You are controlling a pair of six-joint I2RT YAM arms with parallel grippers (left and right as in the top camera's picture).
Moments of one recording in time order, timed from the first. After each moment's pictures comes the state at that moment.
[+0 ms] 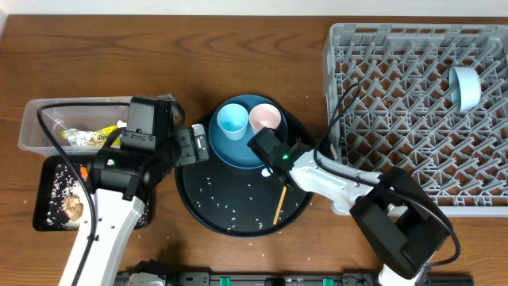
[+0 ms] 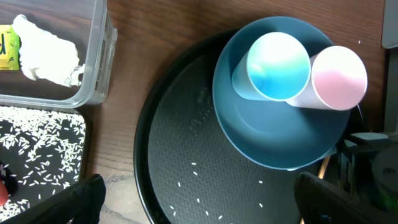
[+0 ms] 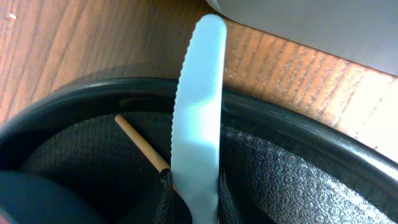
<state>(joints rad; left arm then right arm) -0.20 1.16 1.10 -0.97 0.01 -0.39 0.78 1.90 1.07 -0.53 0.51 1.96</state>
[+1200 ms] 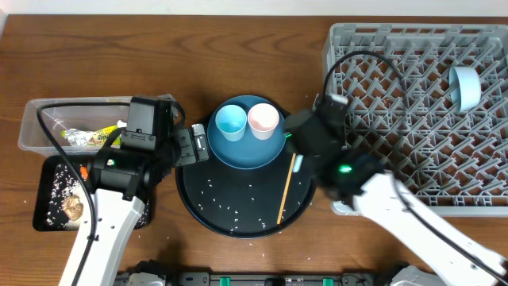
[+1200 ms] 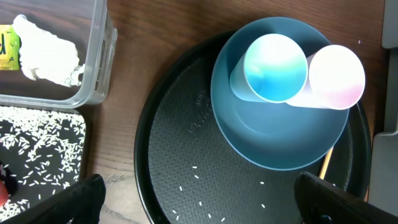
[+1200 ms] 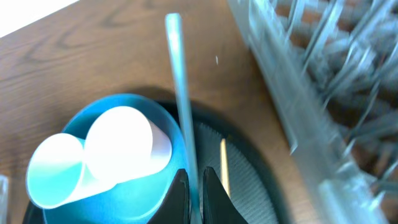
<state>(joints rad) -0.20 1.16 1.10 -0.97 0.01 -0.39 0.70 1.37 1.05 -0.54 0.45 0.83</state>
